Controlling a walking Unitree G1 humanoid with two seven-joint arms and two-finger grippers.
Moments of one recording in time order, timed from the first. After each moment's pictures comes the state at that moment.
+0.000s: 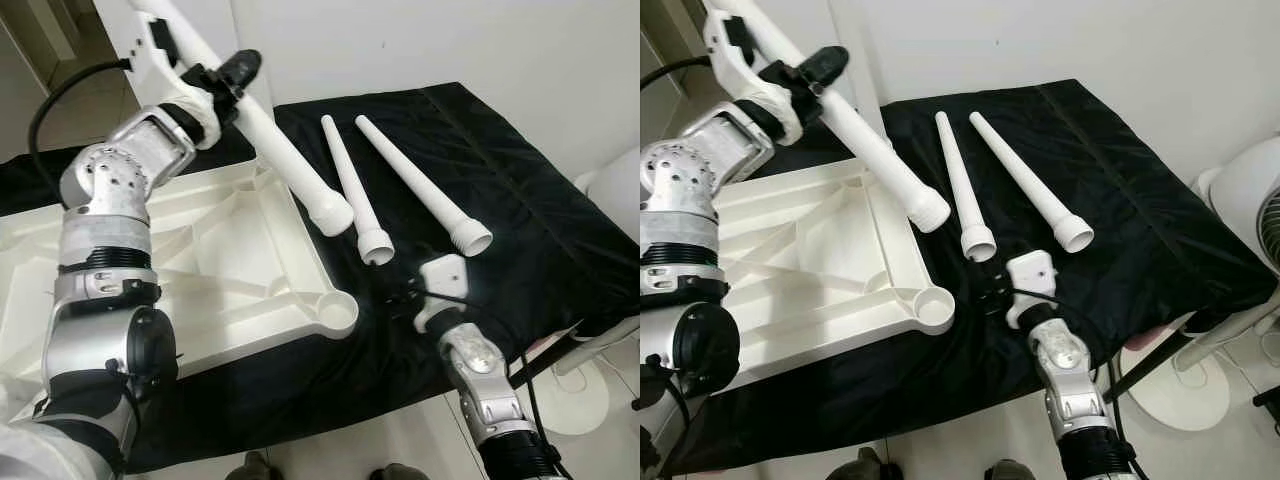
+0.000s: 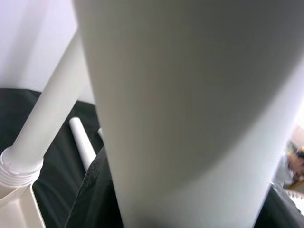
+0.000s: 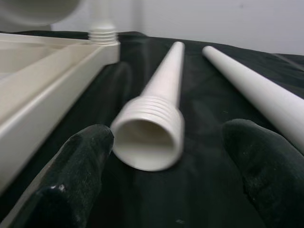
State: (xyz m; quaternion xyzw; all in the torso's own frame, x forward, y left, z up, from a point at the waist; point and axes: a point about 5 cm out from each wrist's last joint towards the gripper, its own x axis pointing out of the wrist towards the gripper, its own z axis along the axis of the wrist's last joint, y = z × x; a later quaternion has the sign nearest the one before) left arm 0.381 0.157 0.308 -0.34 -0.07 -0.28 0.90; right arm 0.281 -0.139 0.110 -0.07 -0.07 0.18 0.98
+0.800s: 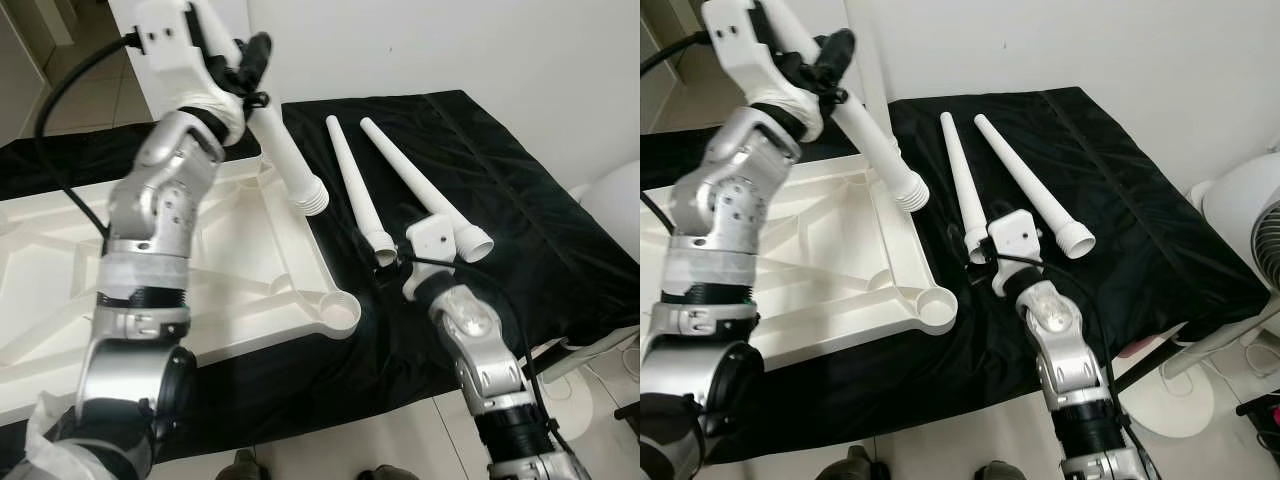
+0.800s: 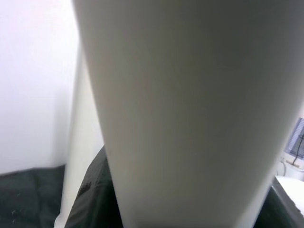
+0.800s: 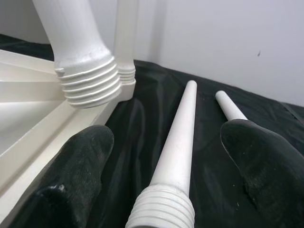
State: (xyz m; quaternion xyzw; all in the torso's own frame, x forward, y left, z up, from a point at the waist) left arm 0.347 0.102 0.318 -0.13 -0.21 -0.24 0.94; right arm 0.301 -0.124 0.165 -0.11 -0.10 0.19 0.97
